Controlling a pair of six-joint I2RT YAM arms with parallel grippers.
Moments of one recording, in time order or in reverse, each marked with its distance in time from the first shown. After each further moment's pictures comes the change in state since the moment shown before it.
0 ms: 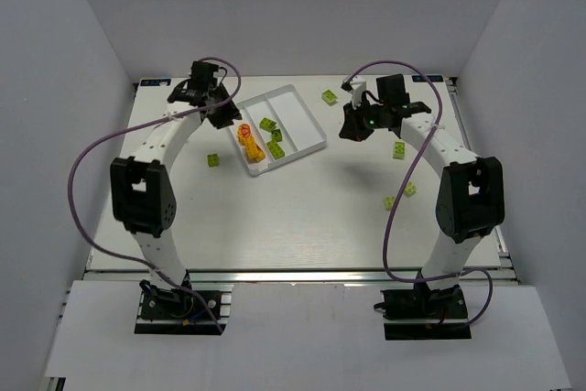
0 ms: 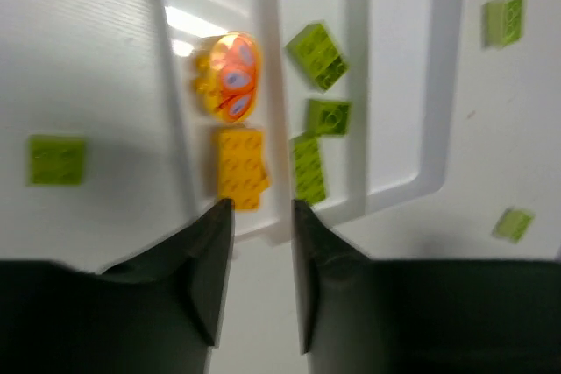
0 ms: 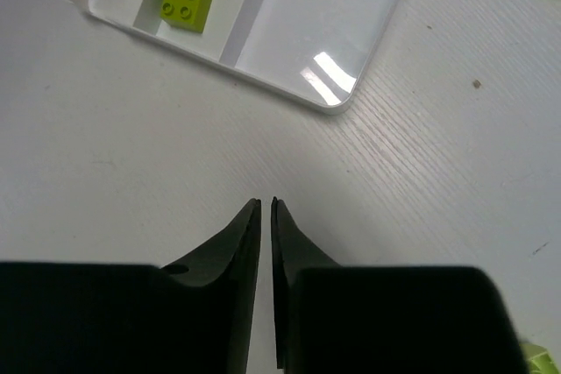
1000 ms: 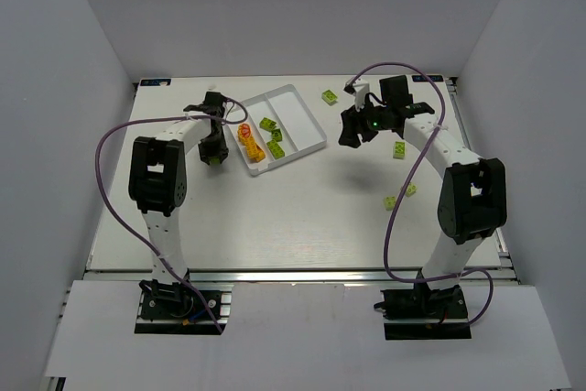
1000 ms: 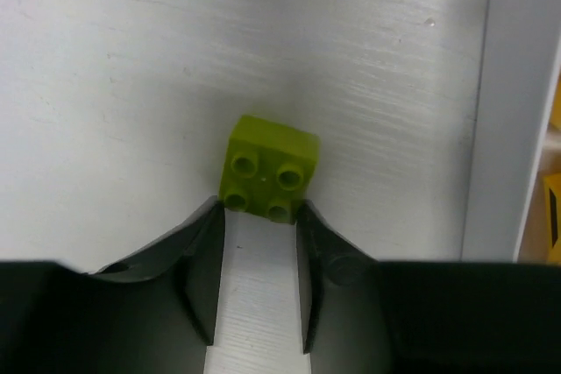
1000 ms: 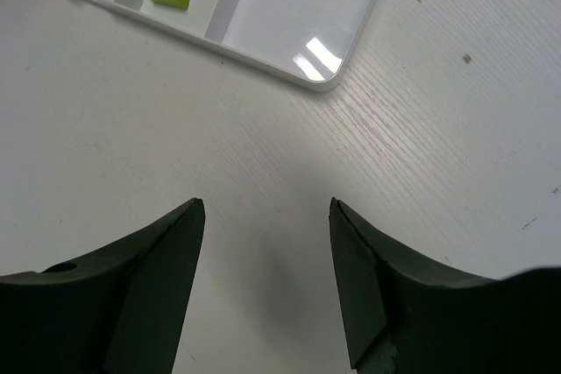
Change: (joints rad) left arm 0.025 0.165 -0.138 -0.126 -0.319 0.321; right arm -0.017 -0.016 -0.021 -0.031 0.022 -0.037
